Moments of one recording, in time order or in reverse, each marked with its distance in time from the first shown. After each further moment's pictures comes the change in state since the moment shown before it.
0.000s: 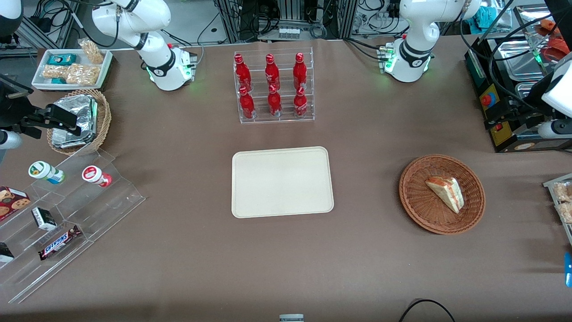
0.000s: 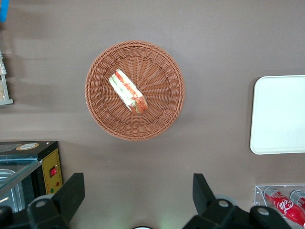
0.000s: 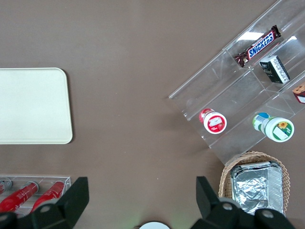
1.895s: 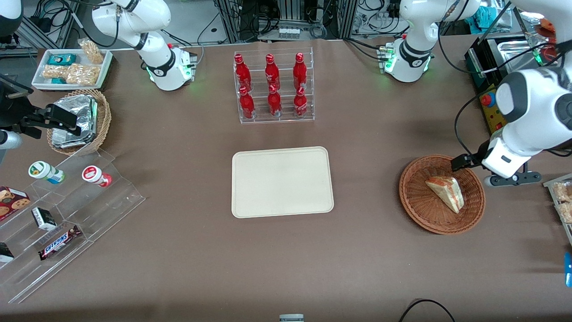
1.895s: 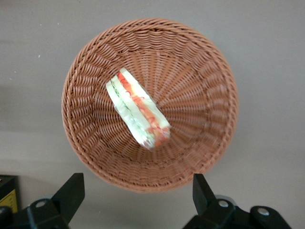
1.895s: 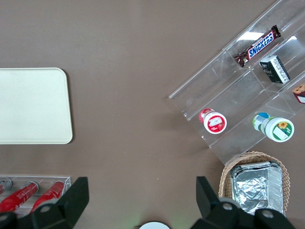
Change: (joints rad) arm 0.066 0.109 0.016 -0.549 0.005 0.669 -0.005
